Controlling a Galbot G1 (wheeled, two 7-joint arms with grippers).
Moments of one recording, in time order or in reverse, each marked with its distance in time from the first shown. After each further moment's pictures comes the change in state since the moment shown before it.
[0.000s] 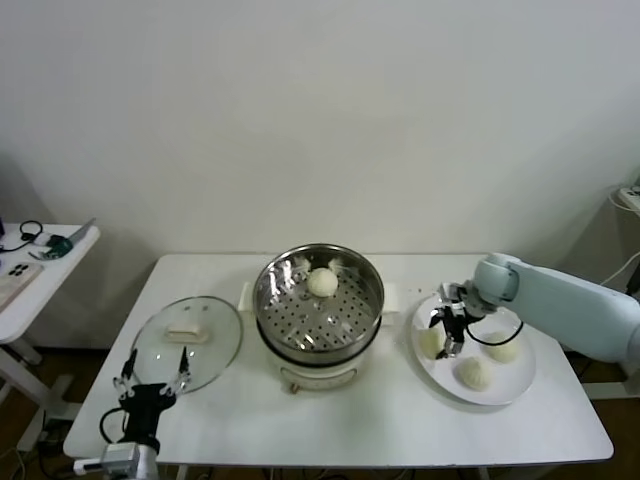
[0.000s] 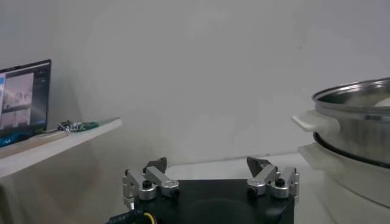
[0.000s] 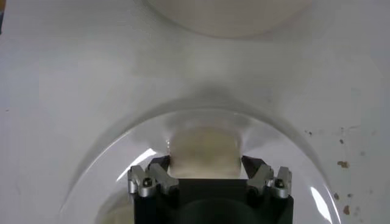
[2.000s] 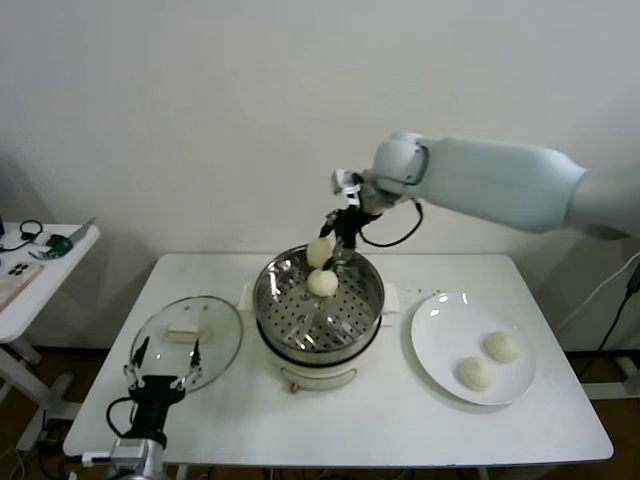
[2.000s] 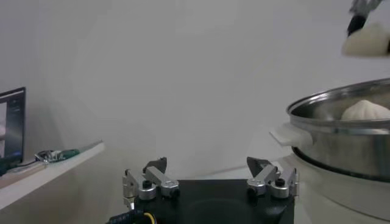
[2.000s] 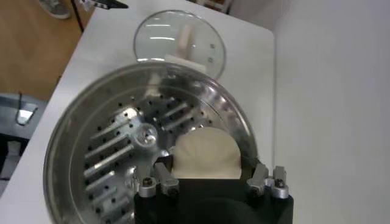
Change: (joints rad) left arm 0.009 0.058 0.048 -0.049 0.057 0.011 -0.002; right arm 0.520 0.455 -0.276 0.065 0.554 -0.095 0.077
